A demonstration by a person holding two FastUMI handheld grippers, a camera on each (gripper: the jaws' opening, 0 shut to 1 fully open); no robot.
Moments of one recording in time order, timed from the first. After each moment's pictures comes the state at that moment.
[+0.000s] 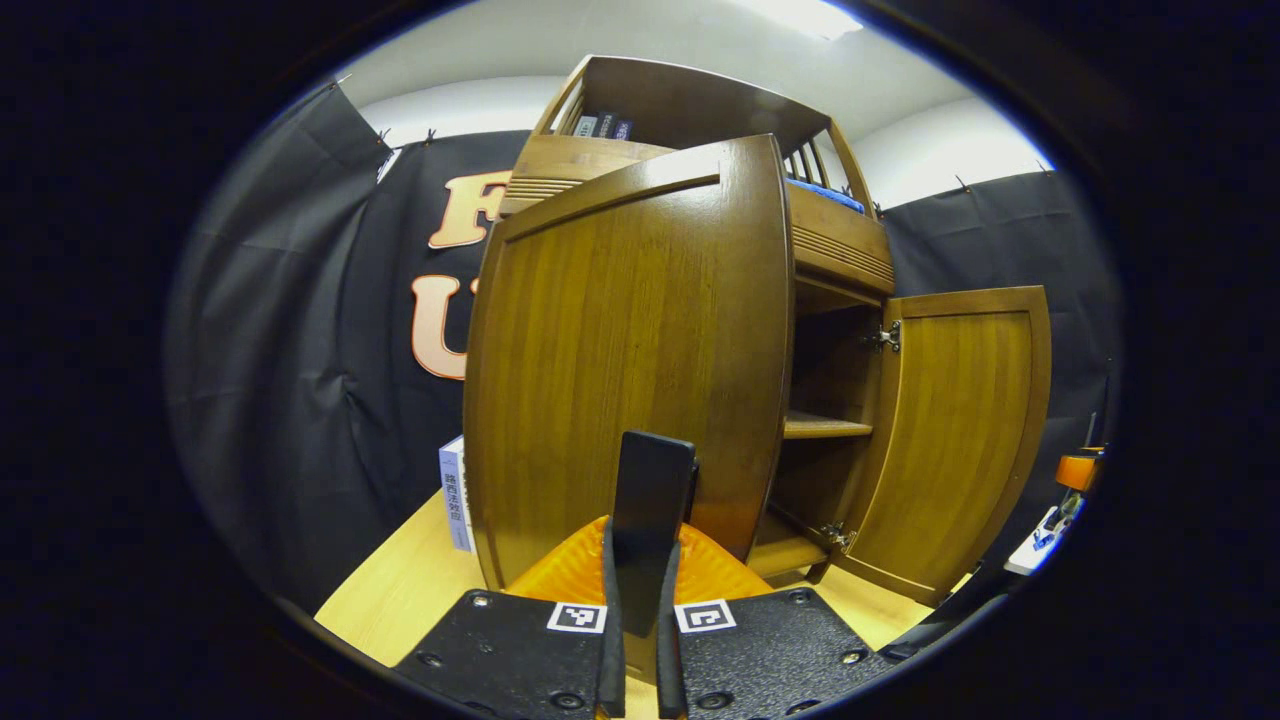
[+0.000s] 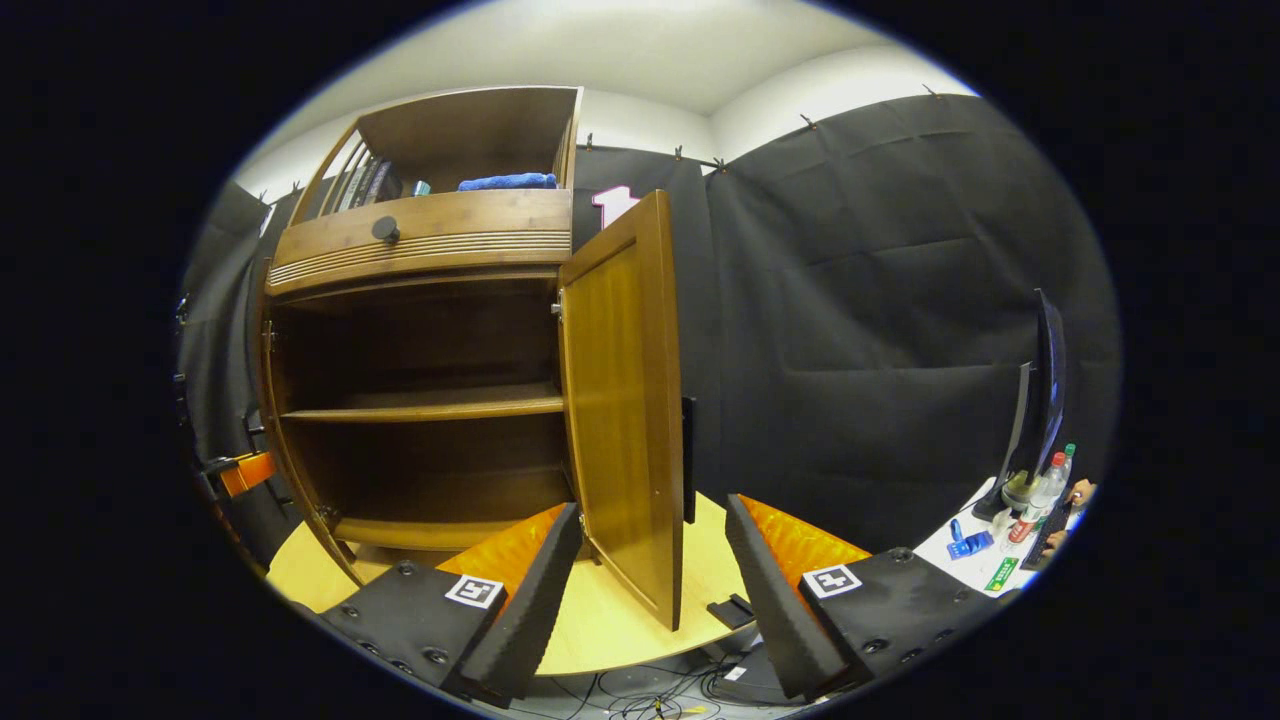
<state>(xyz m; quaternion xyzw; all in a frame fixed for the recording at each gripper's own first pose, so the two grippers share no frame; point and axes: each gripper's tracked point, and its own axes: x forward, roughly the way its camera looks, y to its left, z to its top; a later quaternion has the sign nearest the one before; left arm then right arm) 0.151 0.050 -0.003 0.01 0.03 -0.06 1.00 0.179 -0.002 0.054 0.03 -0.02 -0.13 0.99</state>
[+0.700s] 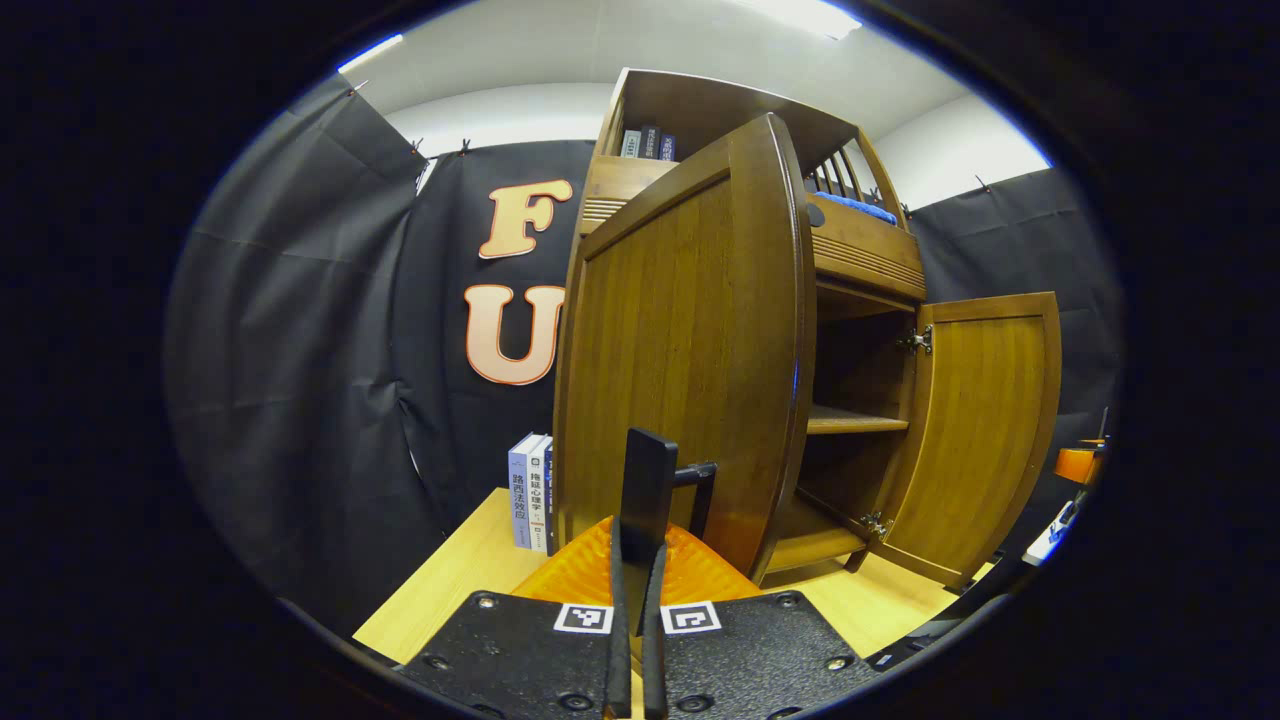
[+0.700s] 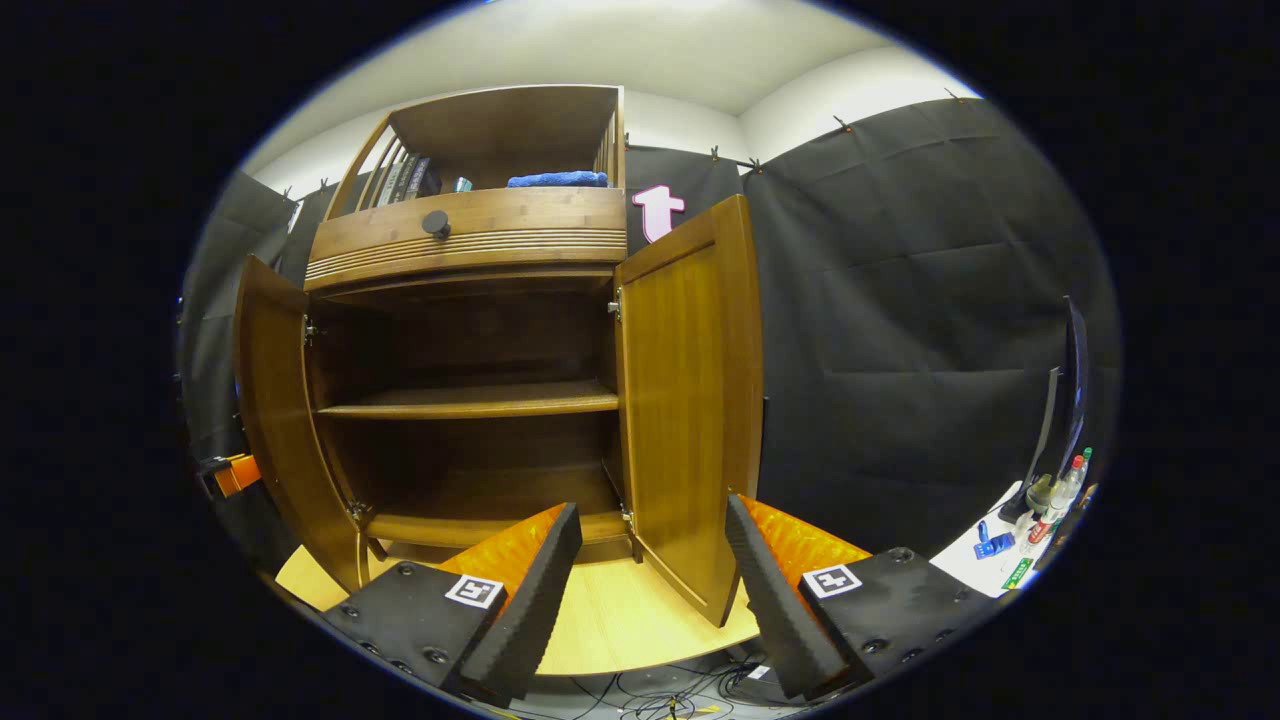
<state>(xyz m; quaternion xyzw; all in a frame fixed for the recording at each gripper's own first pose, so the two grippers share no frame) 0.116 0.121 0.008 0.03 0.02 -0.01 1.00 0.182 0.022 0.055 0.02 -0.01 -0.08 1.00</state>
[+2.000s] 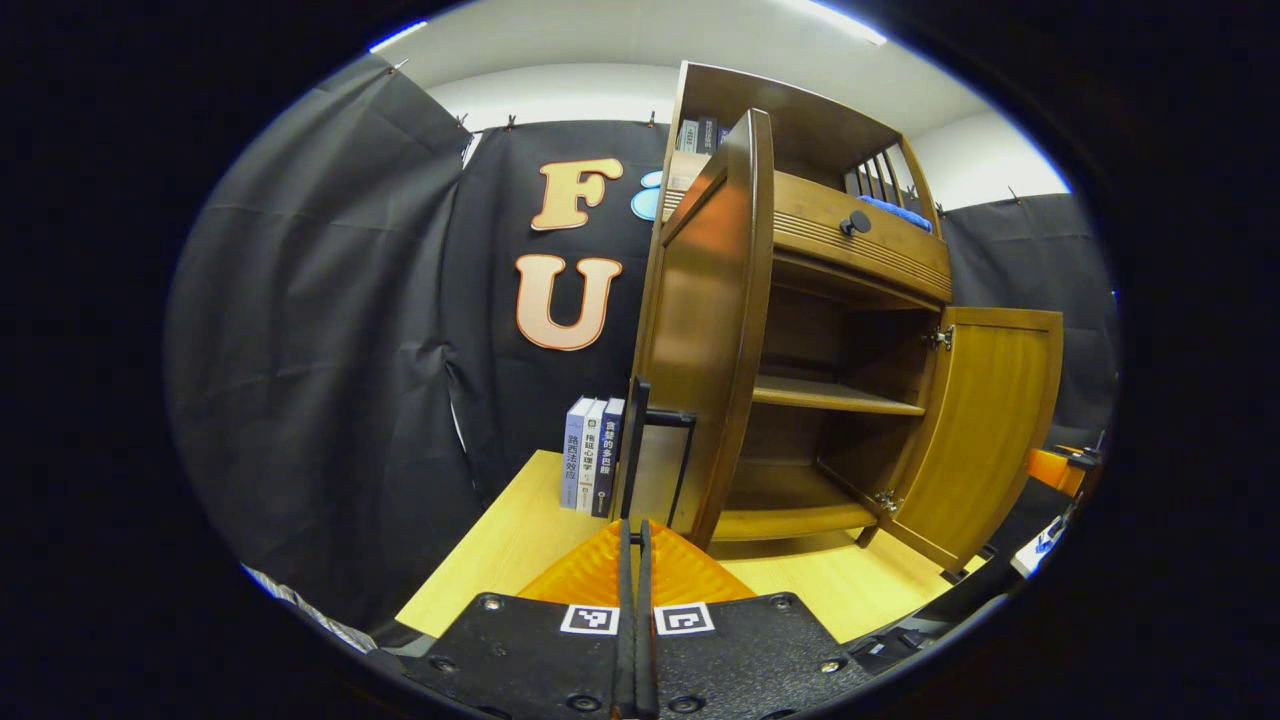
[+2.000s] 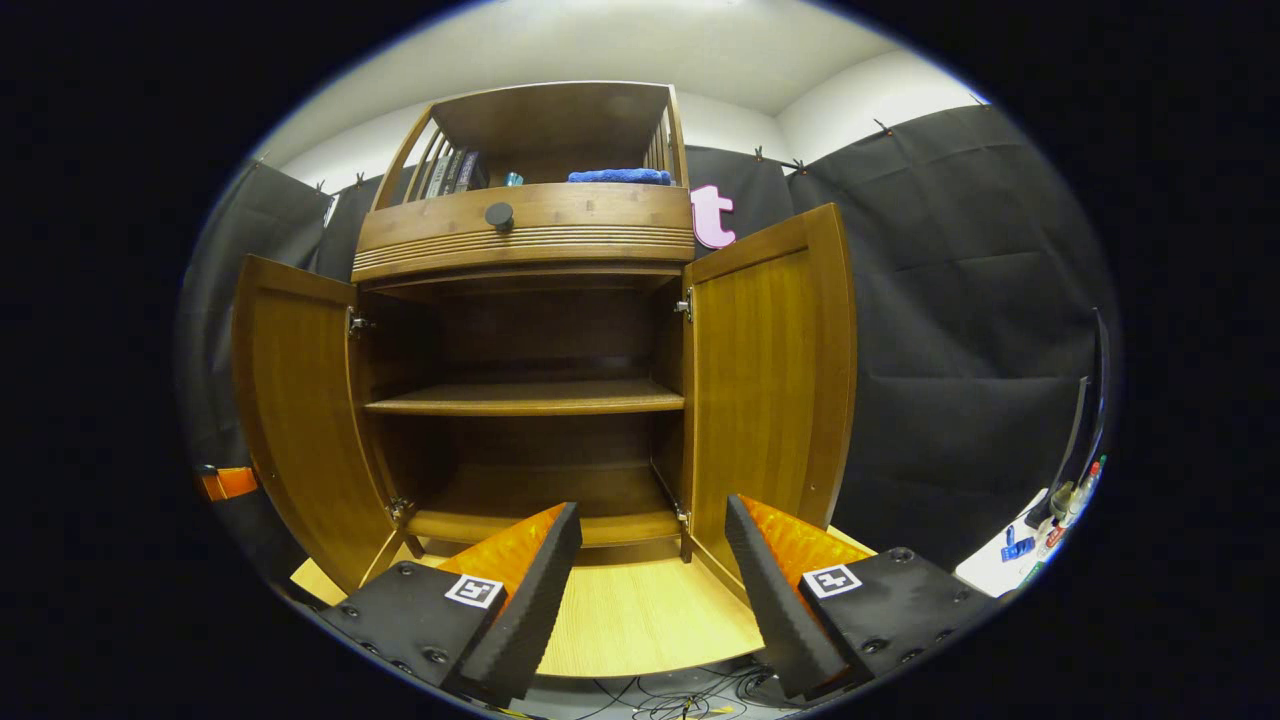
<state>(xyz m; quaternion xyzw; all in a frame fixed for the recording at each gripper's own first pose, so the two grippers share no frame) 0.049 0.180 0.003 0.00 0.08 0.02 1.00 0.180 0.046 0.054 0.01 -0.01 -0.03 1.00</state>
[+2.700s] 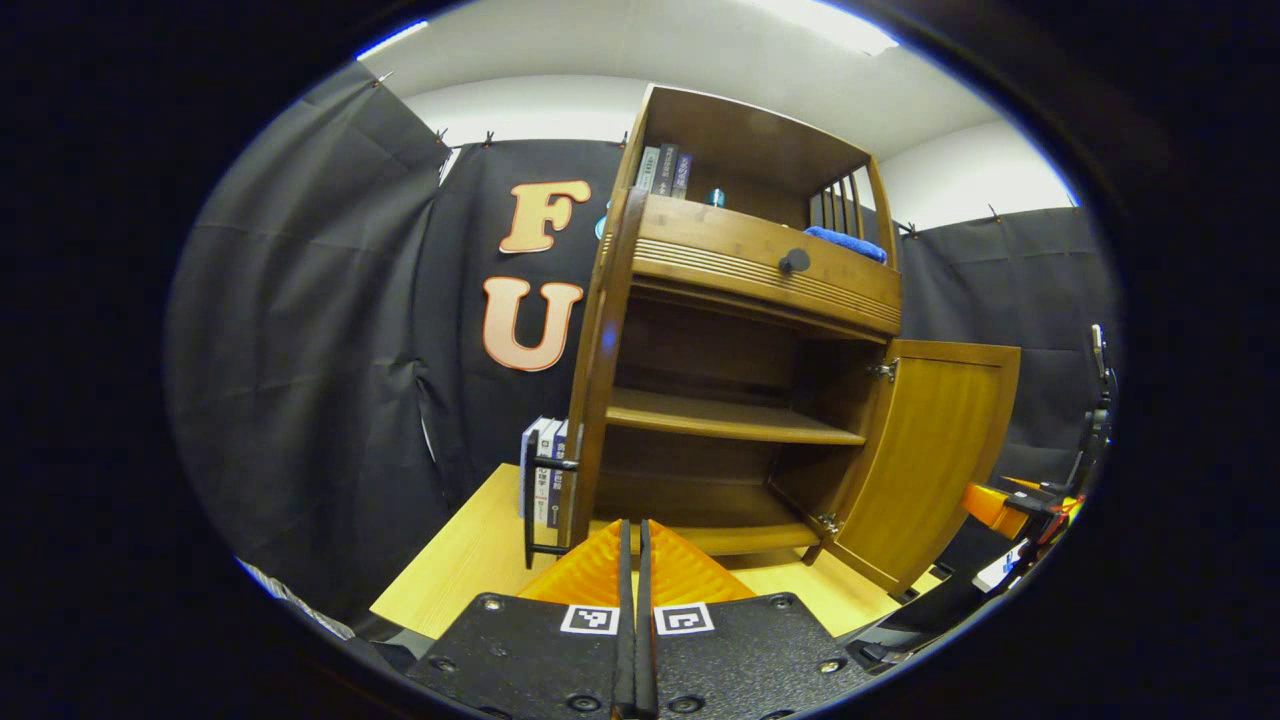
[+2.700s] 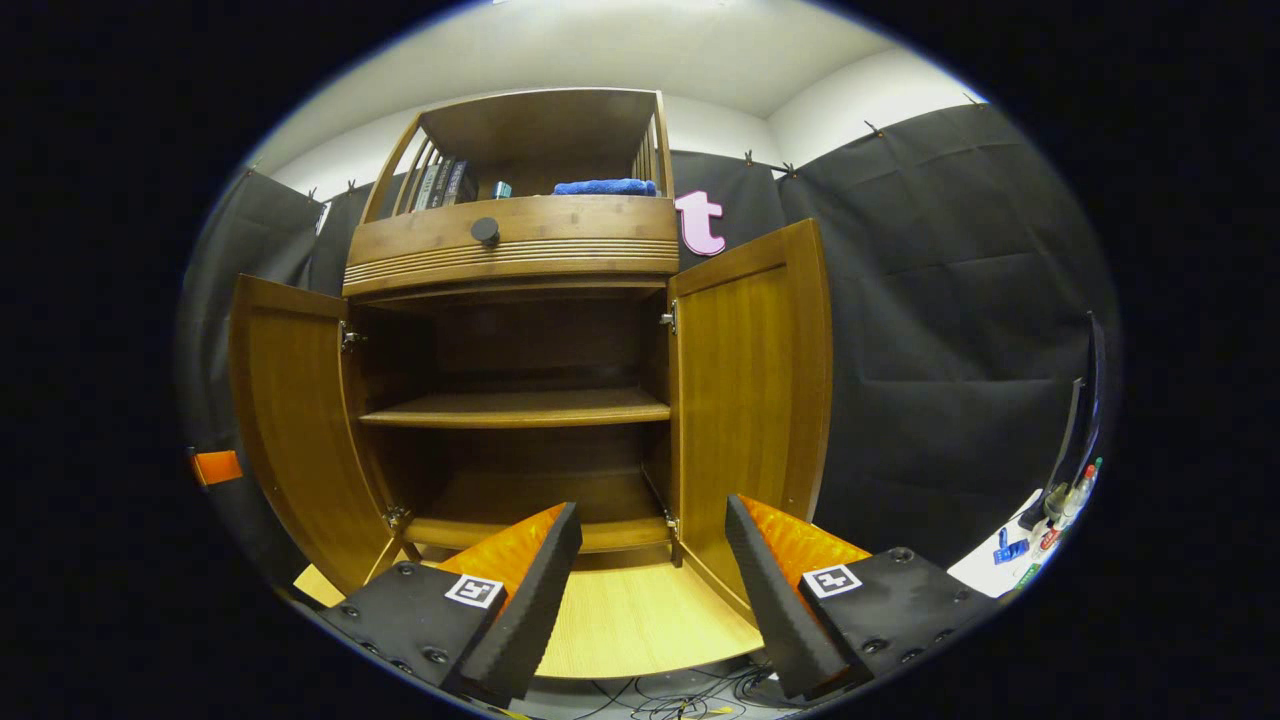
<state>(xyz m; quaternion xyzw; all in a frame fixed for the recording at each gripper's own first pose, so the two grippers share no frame) 0.024 0.096 0.062 -0.01 0.05 -0.02 1.00 0.181 0.039 0.062 0.01 -0.02 -0.04 1.00</state>
